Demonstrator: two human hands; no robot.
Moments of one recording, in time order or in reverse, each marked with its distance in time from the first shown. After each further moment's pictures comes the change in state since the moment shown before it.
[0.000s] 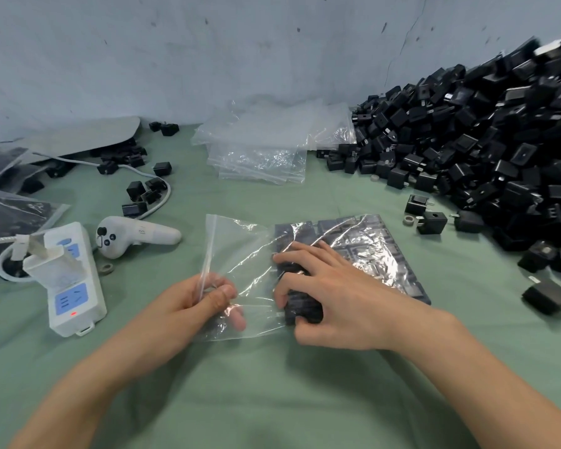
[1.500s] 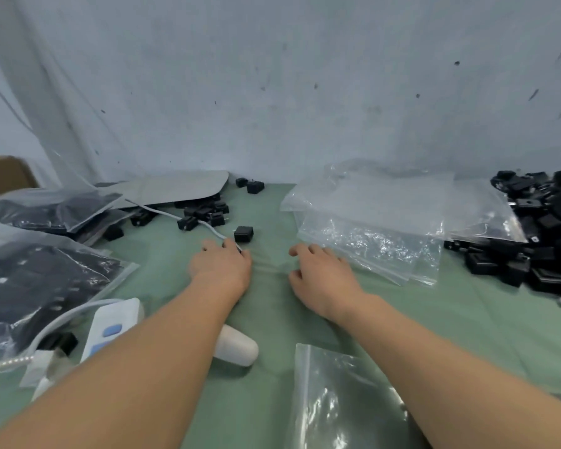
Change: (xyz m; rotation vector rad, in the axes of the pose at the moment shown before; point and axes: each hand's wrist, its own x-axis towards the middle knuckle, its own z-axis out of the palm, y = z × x) left_hand 0.237 -0.048 -0.169 1.003 0.618 -0.596; right_hand 0.308 0.065 0.046 -0.058 0.099 0.317
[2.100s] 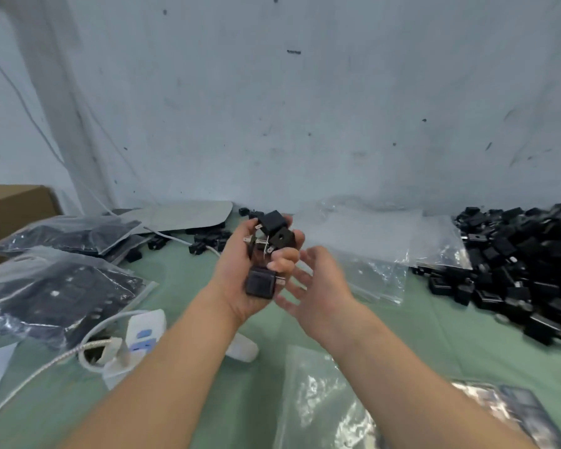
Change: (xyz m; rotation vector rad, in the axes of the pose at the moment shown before) left_hand -0.111 0.012 -0.101 -2.365 -1.042 0.269; right_hand -0.067 -0.064 -0.082 1.843 0.019 0.596
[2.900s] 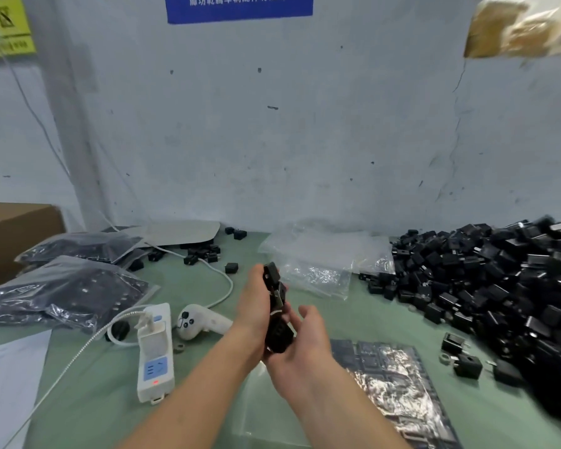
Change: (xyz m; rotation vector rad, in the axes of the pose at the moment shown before) left_hand -0.090 -0.095 0.076 0.502 0.577 0.225; right_hand -0.176 0.021 -0.015 0.404 0.119 0.119
